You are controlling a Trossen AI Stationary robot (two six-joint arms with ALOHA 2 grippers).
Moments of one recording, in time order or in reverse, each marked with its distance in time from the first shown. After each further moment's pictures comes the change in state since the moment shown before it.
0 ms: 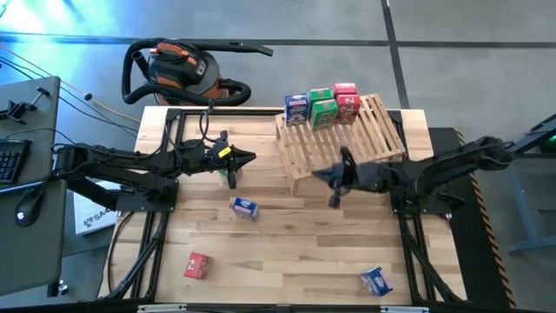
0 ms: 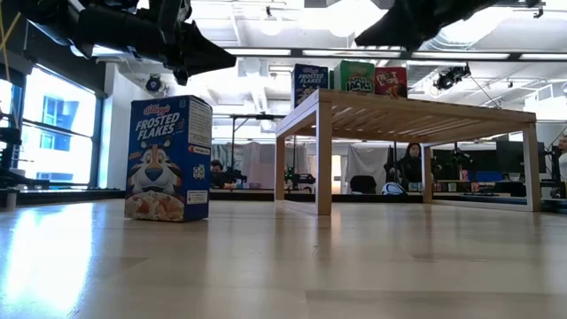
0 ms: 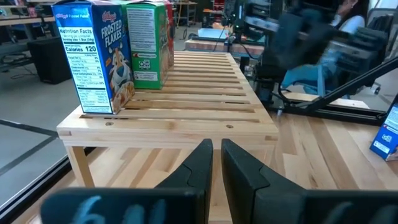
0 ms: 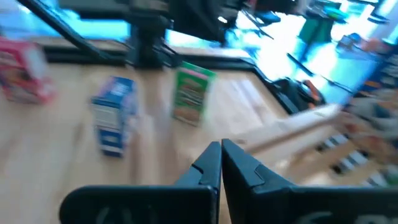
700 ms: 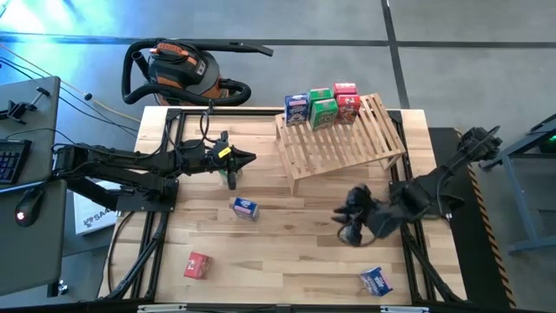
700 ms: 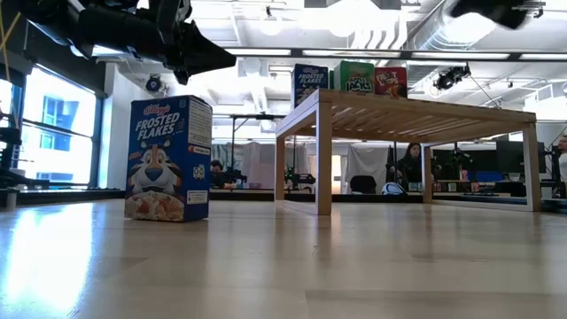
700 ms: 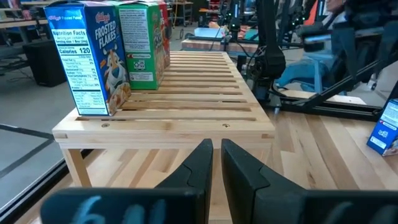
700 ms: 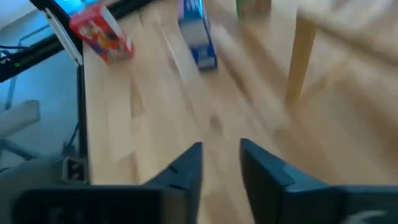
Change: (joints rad) left arm 0.000 0.000 0.000 -0.001 0.015 0.019; right arm 0.442 0.088 0.300 -0.715 0.093 0.949
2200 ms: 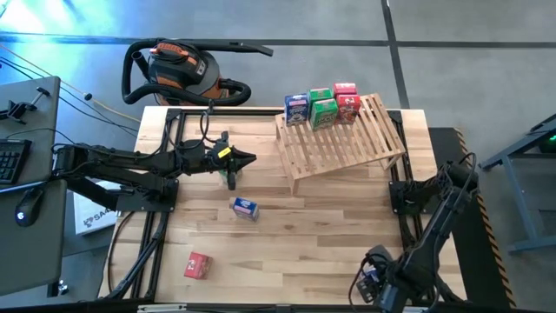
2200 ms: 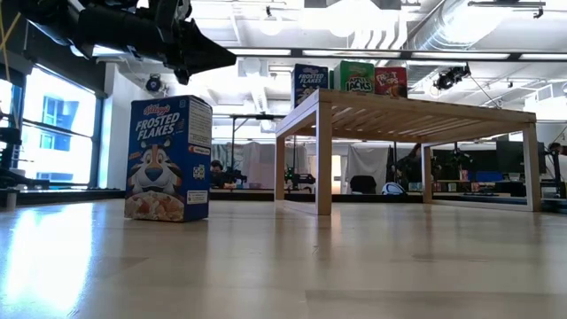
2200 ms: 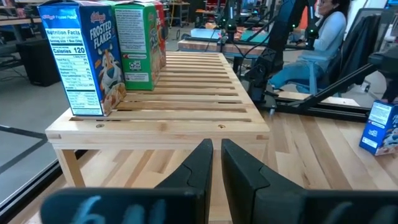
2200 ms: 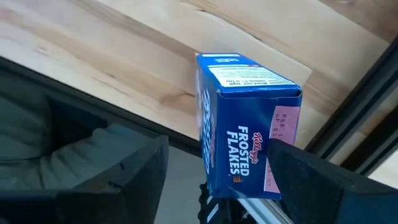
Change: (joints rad) left arm 0.000 0.000 0.000 0.004 0.015 -0.012; right arm 0.368 0.550 0.447 -0.527 -0.594 1.208
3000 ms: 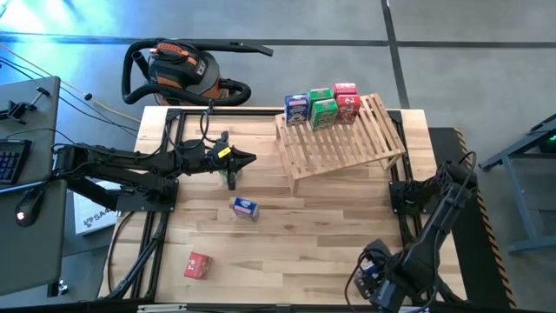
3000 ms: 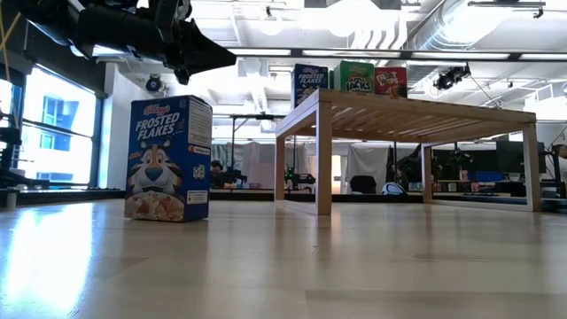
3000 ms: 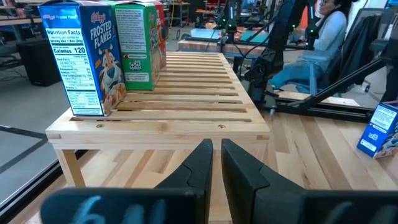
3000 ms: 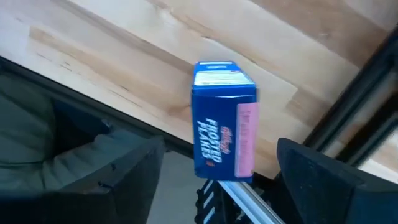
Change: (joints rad) left arm 0.000 0.000 0.000 0.000 0.001 0.000; right arm -0.034 0.003 0.118 -0.151 0.021 -0.070
